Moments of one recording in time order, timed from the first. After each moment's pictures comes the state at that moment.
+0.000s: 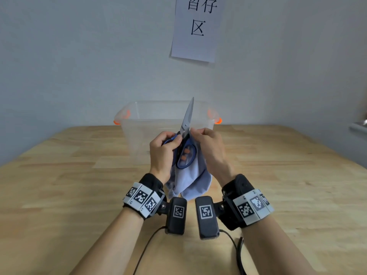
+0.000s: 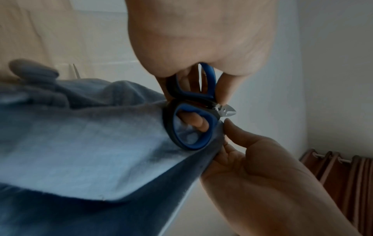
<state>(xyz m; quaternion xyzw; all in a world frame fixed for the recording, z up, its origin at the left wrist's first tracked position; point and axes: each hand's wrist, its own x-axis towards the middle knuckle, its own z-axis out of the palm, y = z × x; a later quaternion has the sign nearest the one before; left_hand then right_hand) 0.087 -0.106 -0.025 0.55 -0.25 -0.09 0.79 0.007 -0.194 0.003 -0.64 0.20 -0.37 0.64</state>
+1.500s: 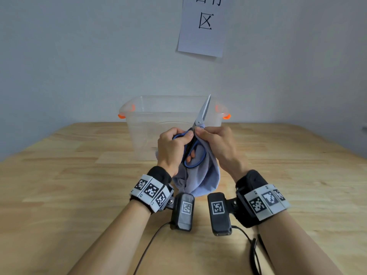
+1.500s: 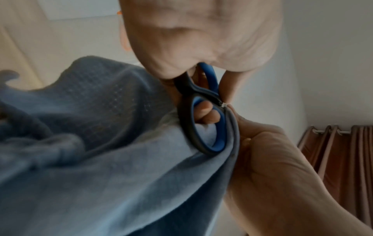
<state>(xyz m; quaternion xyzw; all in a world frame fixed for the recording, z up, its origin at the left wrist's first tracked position) 0.093 -0.110 -0.031 0.56 -0.28 -0.12 0.77 0.012 -0.215 -0.021 -0.71 0.09 -0.37 0.59</state>
